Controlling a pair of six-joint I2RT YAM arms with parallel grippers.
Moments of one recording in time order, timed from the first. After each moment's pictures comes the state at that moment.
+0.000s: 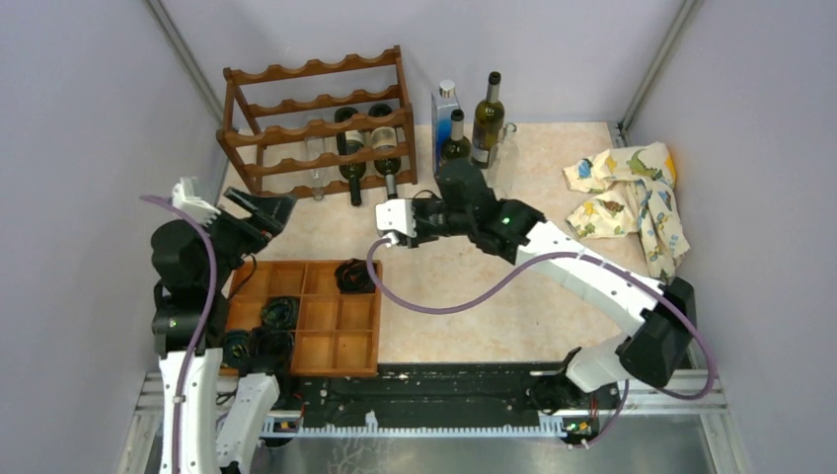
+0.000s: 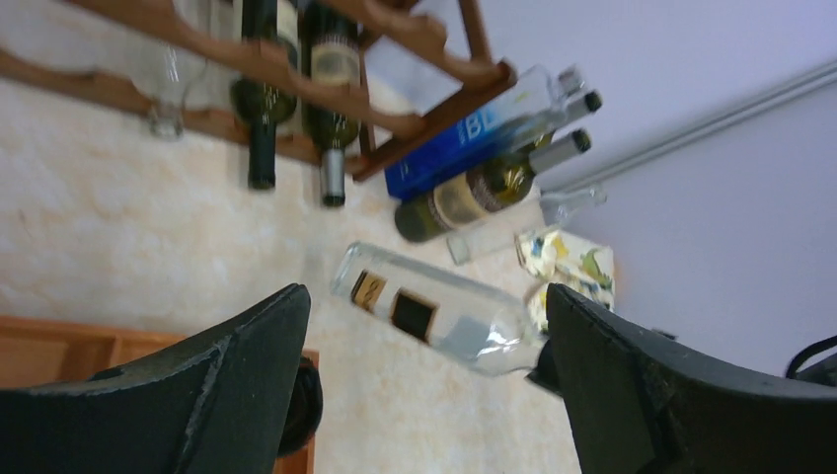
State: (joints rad) left arm 0.06 0.62 0.90 -0.43 0.31 -0.80; right arm 0.84 1.37 1.33 -0.43 -0.40 -0.88
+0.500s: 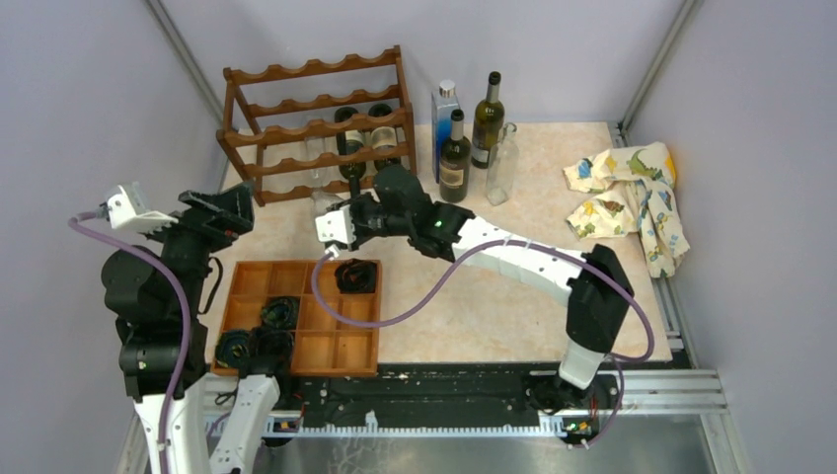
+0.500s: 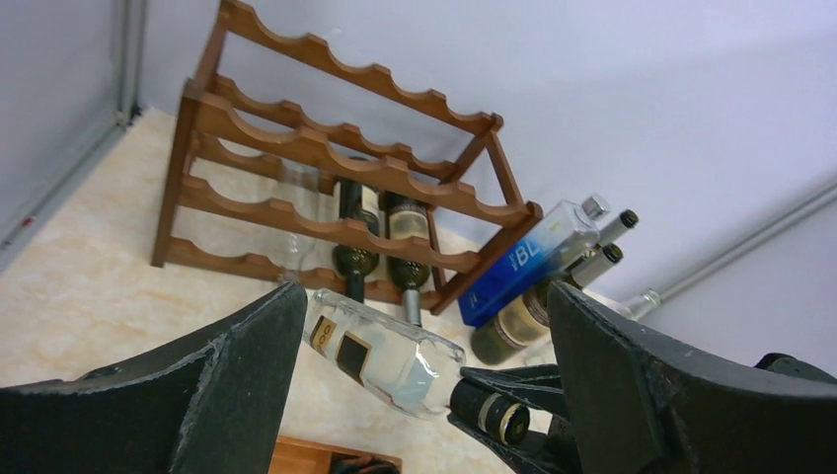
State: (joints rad) left arm 0.06 0.57 1.17 -0.52 0.03 -0.55; right arm 1.01 1.69 1.51 -0.13 -0.36 -0.96
